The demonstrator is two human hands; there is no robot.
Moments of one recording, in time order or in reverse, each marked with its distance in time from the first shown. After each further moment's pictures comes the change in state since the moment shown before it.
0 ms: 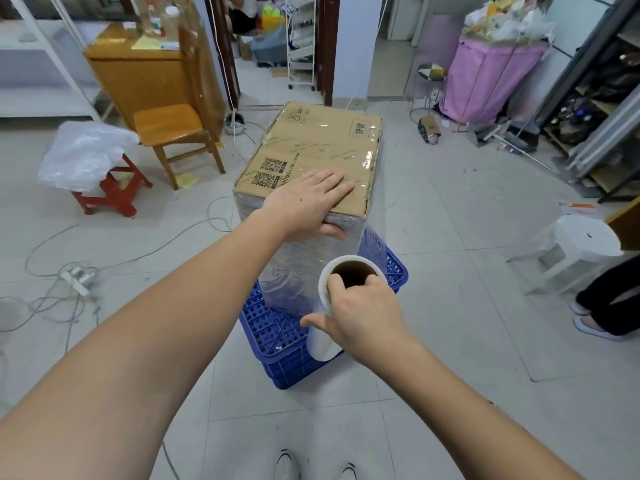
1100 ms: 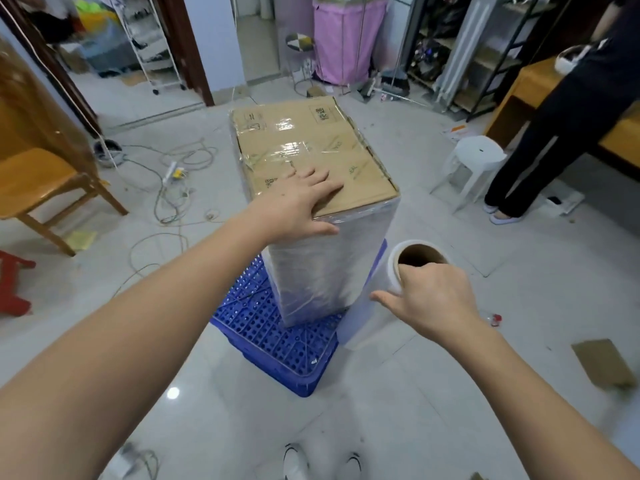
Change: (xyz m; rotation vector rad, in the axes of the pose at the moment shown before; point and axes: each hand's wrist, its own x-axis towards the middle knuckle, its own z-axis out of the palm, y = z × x) left_hand 0.009 -0.099 0.006 -0.241 0.035 0.425; right_hand 0.043 -0.061 -0.005 -0.025 -0.211 0.761
